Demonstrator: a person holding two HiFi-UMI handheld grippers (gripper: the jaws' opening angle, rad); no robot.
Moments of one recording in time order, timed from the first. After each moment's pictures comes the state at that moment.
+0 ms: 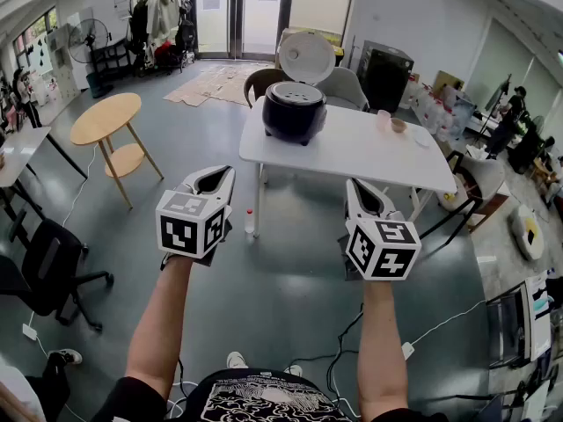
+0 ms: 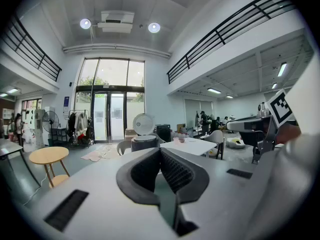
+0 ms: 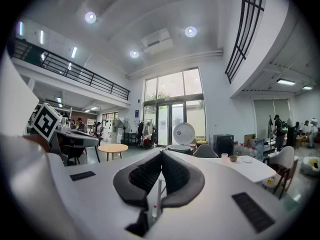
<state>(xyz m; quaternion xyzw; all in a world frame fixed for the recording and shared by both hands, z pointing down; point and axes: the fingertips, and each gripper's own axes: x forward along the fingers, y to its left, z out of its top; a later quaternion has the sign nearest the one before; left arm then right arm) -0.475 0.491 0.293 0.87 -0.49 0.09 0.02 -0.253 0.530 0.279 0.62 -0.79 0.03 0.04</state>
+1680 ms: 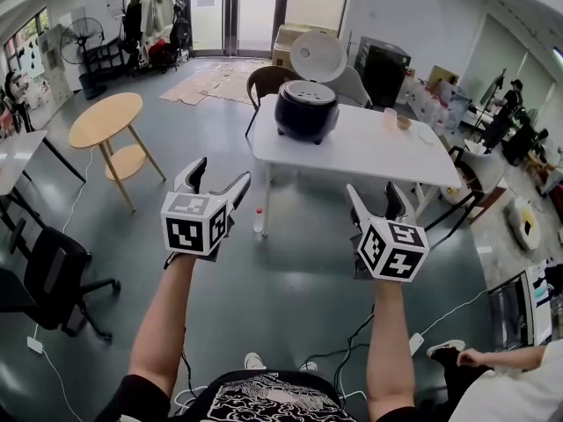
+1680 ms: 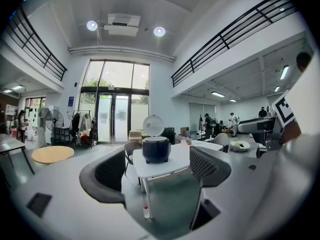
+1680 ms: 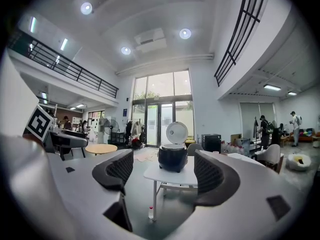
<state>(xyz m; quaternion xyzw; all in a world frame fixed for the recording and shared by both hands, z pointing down) -0.614 0.444 0.306 0.86 -0.50 0.07 0.02 -0.347 0.508 0.293 0.68 -0.73 0.03 0.03</state>
